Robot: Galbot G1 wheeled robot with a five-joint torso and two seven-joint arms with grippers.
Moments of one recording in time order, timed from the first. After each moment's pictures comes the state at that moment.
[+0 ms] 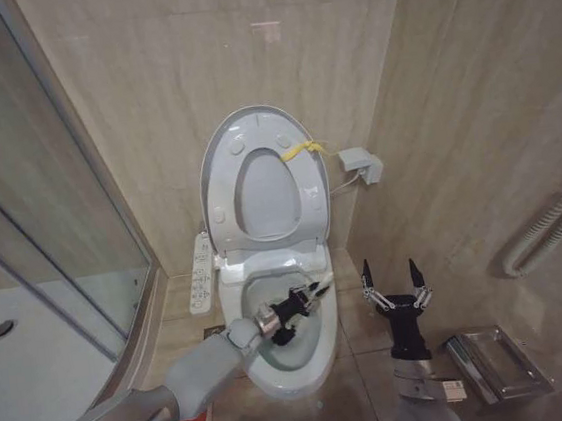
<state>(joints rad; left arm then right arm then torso) 0.35 -1.30 0.75 -0.88 -0.69 -0.62 0.37 -1.47 1.51 0.51 1.91 0.17 0.66 0.05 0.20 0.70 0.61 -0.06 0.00</state>
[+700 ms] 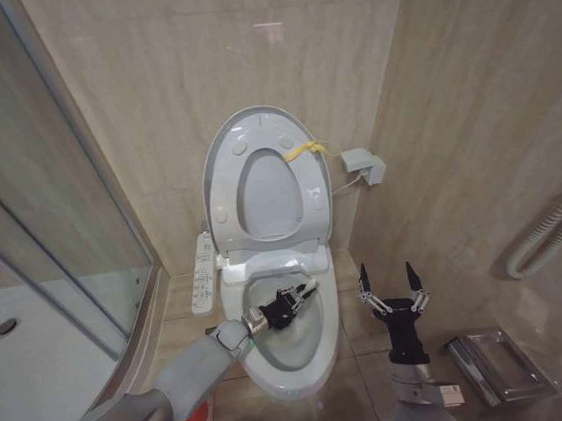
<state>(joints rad) 0.36 -1.29 0.71 -0.85 -0.60 -0.62 0.35 -1.48 1.52 0.51 1.90 0.16 0.67 0.05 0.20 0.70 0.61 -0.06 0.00</state>
